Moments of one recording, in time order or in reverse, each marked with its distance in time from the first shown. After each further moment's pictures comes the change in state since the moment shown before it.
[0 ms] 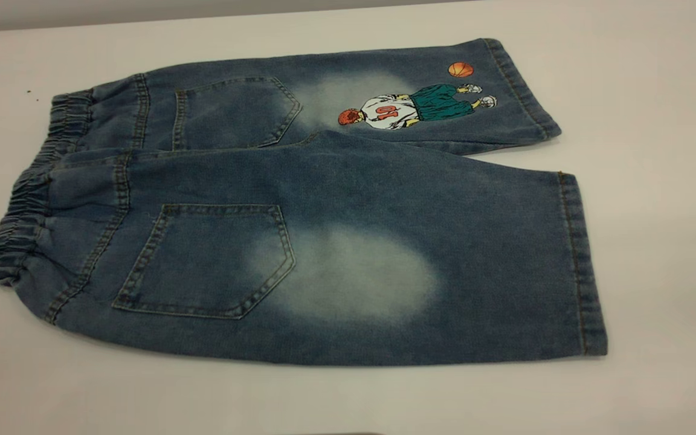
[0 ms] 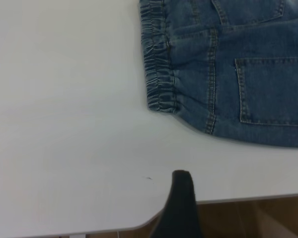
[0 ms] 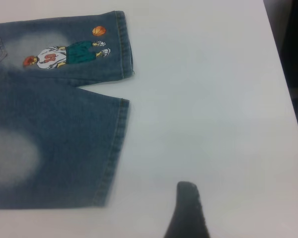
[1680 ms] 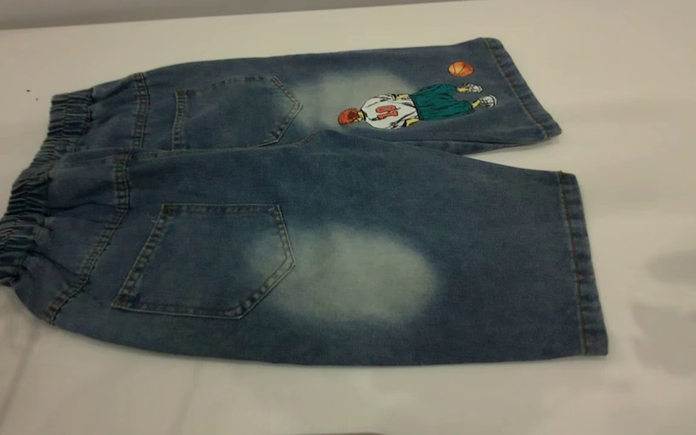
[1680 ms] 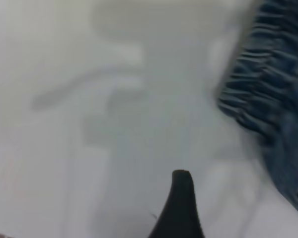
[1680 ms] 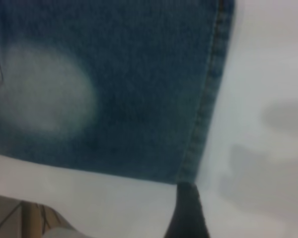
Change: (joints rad) left arm 0.040 1.612 -0.227 0.140 -0.657 -0.477; right arm 0.000 1.249 -0.089 0.513 -0.558 -0.399
